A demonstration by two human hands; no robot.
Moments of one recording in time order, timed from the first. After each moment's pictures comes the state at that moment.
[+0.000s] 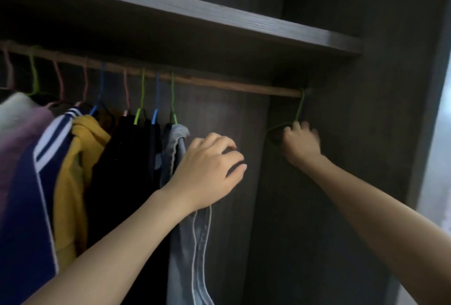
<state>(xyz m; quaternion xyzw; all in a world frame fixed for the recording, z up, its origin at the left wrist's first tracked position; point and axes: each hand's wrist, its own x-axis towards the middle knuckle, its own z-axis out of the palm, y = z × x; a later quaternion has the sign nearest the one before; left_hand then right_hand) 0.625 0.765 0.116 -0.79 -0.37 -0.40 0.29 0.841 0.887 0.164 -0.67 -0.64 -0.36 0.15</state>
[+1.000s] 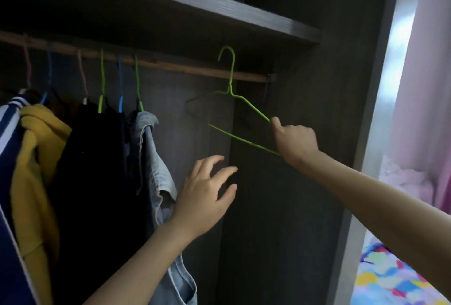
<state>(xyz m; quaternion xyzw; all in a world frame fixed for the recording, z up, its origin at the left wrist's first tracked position) 0.656 0.782 0.042 -0.79 -0.33 -0.51 0.10 0.864 0.811 0.144 -0.66 -0.62 -0.41 0.13</state>
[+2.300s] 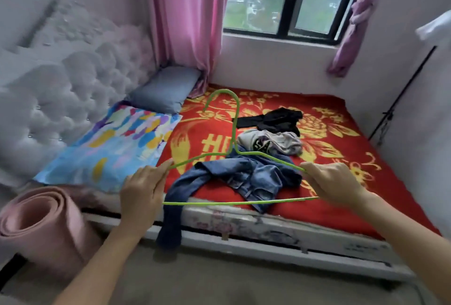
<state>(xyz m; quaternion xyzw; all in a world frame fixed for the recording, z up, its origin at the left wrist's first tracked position) 1.116 0.460 -0.170 -0.90 -0.05 -0.40 -0.18 1.272 0.120 -0.126 -0.80 -0.51 -0.29 0.08</state>
